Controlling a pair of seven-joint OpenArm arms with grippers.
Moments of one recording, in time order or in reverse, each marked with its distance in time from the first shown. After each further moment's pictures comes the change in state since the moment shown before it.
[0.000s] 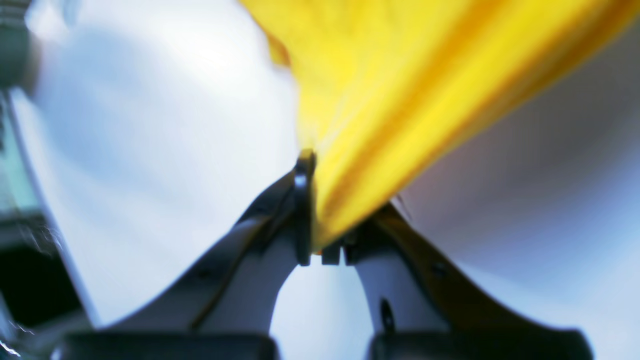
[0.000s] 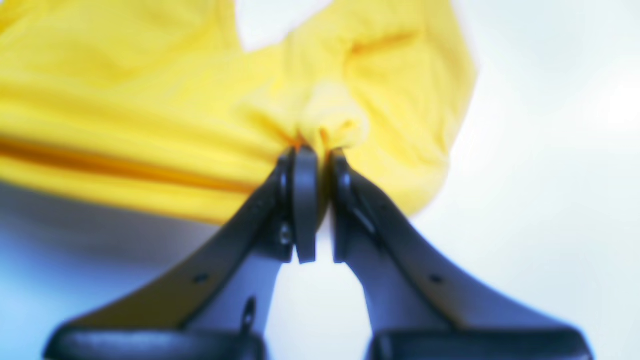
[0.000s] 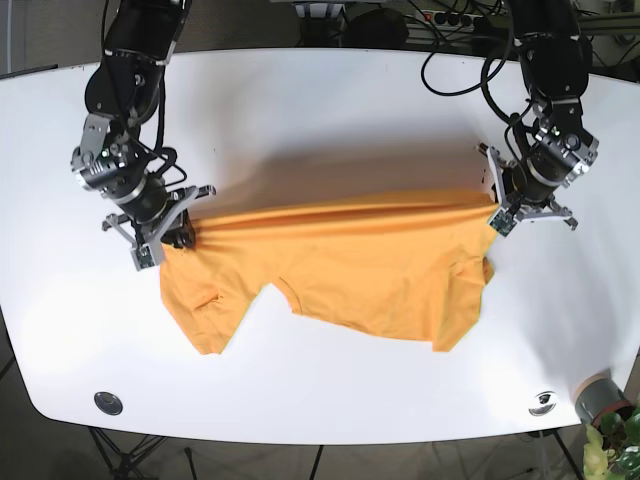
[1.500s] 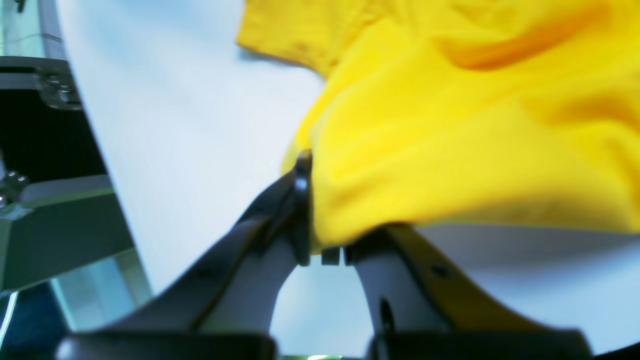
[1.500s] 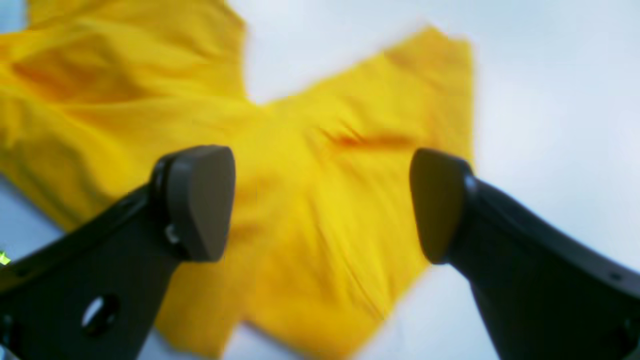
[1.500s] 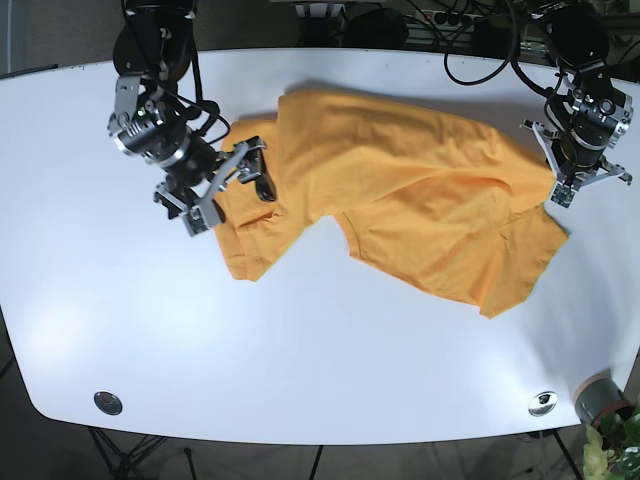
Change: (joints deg) left arm 4.7 -0.2 -13.6 1.1 1.6 0.8 0.9; right arm -4.0 -3.5 -12.3 6.0 4.7 -0.8 -0.1
